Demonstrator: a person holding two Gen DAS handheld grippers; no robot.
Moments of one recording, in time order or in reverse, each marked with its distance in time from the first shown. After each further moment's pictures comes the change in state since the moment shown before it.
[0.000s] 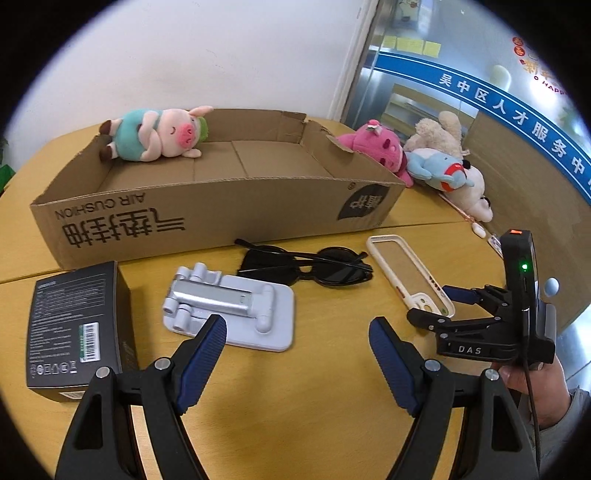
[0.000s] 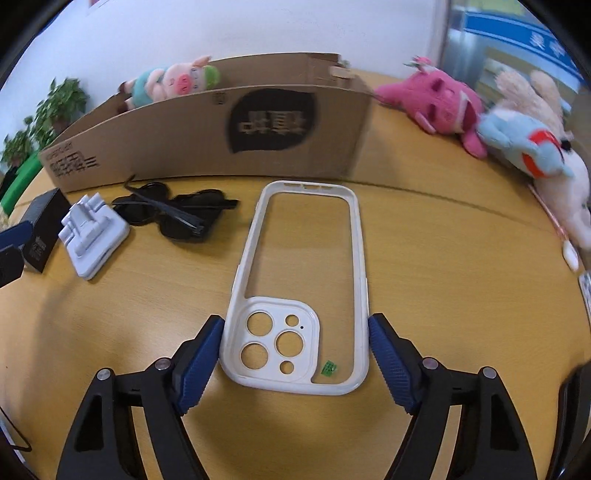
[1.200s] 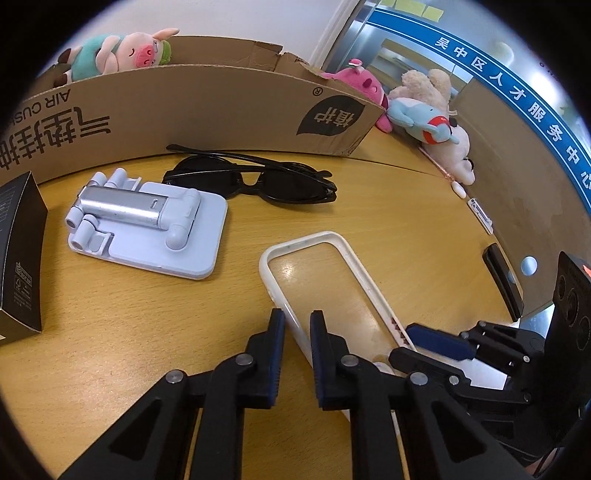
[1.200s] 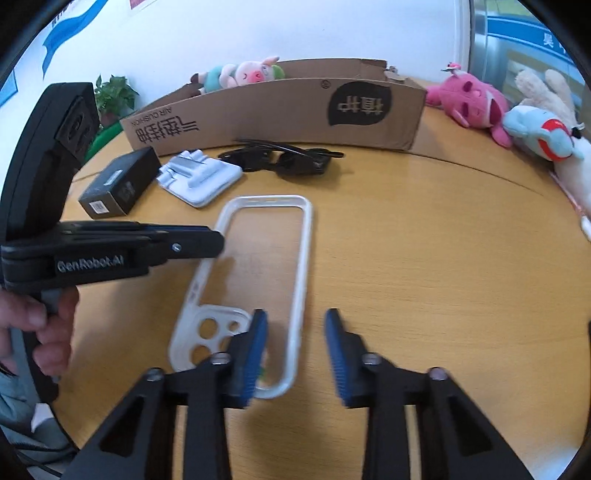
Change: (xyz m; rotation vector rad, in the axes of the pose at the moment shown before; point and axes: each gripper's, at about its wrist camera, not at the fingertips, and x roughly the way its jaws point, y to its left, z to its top) left arm 0.047 -0.021 -0.036 -0.088 0.189 -0.121; right arm -0.047 0.055 -0.066 -0.053 -0.031 0.184
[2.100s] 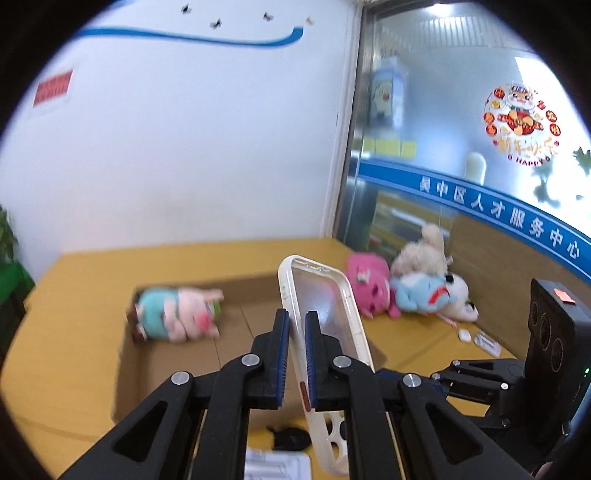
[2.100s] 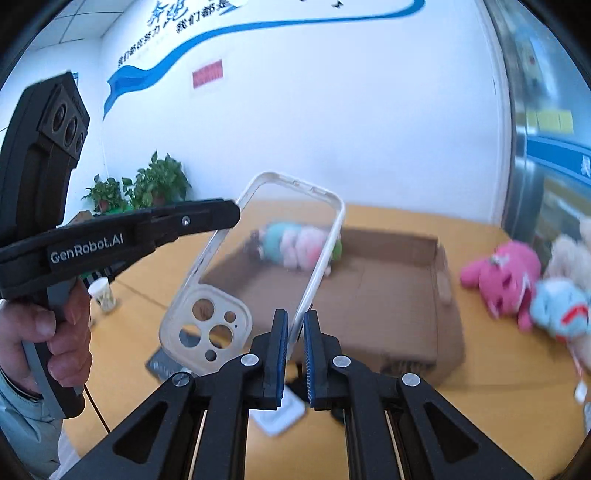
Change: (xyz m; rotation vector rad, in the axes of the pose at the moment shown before) left arm -0.201 -0.030 0.163 0.200 -0.590 0.184; right arm -0.099 0.064 0.179 -0.161 -0.415 0.103
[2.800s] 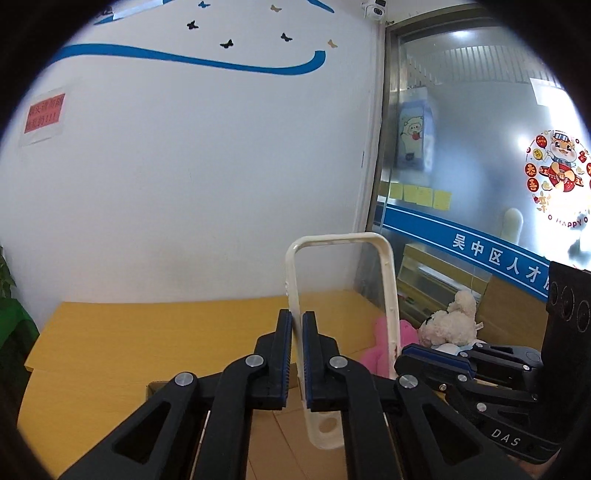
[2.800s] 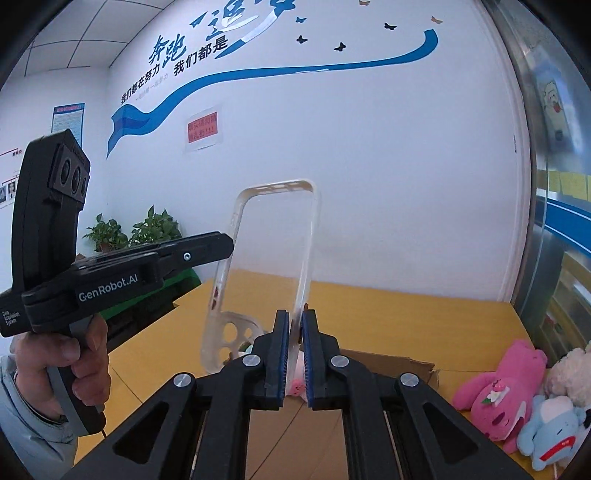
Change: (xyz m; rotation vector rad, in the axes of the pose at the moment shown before) left arm 0.091 0.054 0.127 -0.007 -0.046 -0.015; right arm 0.053 -0.061 0.182 -0.014 -0.151 0.036
